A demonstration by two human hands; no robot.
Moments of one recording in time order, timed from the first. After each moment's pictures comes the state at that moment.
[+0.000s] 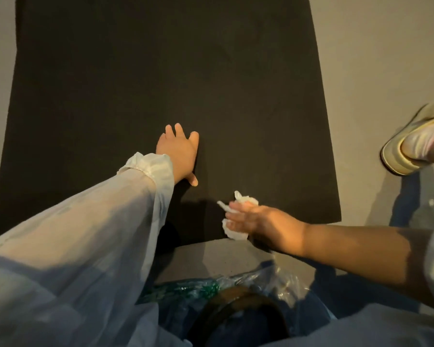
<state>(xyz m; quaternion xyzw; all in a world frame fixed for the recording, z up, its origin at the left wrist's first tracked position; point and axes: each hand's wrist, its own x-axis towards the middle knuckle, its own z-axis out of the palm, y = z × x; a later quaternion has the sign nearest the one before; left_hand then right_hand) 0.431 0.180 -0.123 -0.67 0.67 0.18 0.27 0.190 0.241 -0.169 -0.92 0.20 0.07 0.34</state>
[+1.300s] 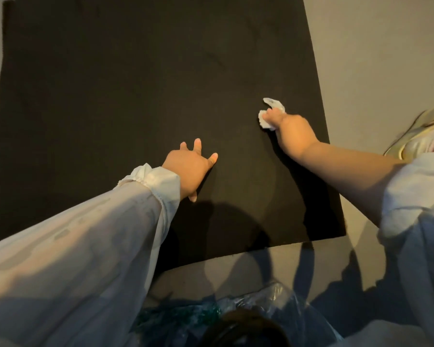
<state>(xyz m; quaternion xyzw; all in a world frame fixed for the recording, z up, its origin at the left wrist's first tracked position) 0.416 0.156 -0.128 -0.56 0.71 0.23 0.37 0.199 0.066 -0.156 -0.84 0.52 0.02 0.14</state>
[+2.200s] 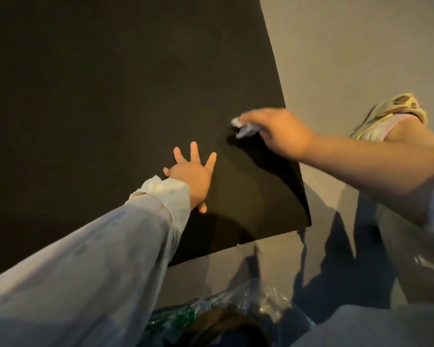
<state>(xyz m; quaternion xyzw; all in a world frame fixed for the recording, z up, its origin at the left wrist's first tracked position) 0.352 0.166 -0.128 -0.61 0.68 0.30 0.29 0.170 0.095 -0.088 -0.89 0.42 -0.05 0.18</state>
